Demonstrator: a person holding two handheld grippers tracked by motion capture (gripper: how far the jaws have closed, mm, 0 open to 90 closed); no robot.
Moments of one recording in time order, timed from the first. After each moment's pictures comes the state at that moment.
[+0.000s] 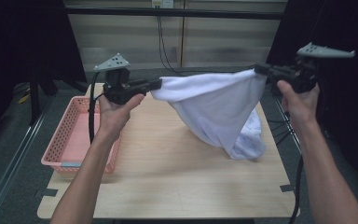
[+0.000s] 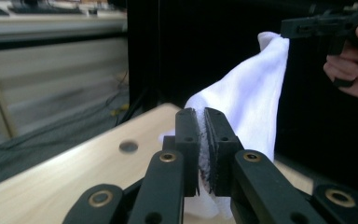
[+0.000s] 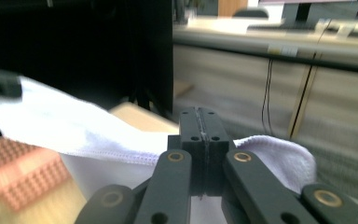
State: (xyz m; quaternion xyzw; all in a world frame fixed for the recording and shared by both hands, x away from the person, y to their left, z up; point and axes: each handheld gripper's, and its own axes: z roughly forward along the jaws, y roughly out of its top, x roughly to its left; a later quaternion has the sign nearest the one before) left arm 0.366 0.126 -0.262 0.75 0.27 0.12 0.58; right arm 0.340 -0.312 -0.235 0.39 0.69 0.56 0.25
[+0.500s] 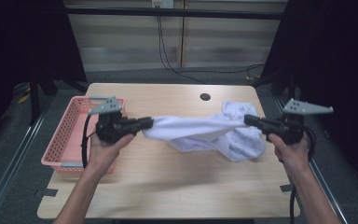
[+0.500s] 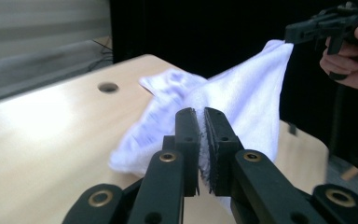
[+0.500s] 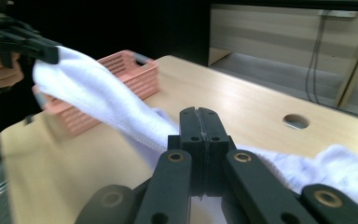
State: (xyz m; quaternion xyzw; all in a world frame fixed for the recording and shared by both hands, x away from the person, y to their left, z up) left arm 0.303 0.160 -0.336 0.77 0.27 0.06 0.57; right arm 0.268 -0.303 -0.324 0.37 0.73 0.55 0.18
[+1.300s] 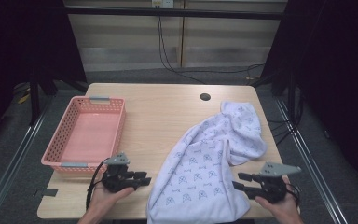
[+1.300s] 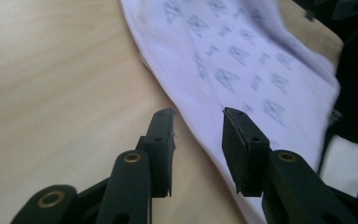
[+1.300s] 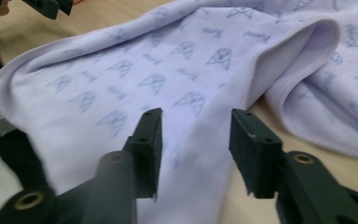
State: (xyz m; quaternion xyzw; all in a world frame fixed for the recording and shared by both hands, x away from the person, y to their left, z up) left arm 0.277 0.165 -0.475 0.83 0.33 -0.05 0.45; right arm 0.194 -0.284 -0.454 0.39 0.80 0.44 0.11
